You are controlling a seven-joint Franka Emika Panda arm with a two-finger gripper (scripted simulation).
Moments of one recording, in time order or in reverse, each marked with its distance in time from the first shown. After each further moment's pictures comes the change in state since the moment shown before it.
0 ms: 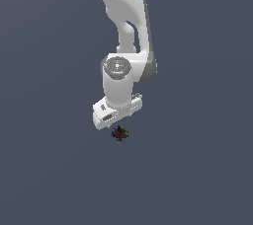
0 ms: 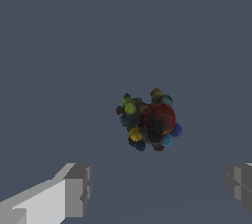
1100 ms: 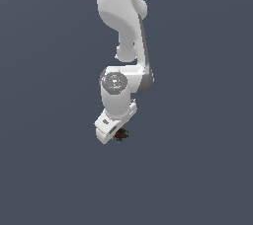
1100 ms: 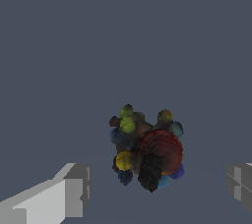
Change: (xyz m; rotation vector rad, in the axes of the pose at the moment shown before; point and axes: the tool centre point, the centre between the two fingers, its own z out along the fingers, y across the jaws) arm 0.018 0.010 0.037 0.014 0.027 -0.310
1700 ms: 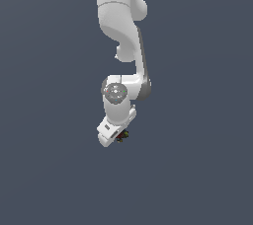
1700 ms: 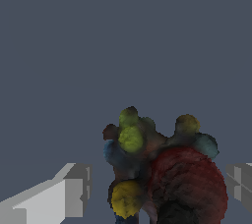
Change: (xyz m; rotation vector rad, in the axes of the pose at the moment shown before) arm -0.001 -0.001 0.043 0.001 0.000 -0.004
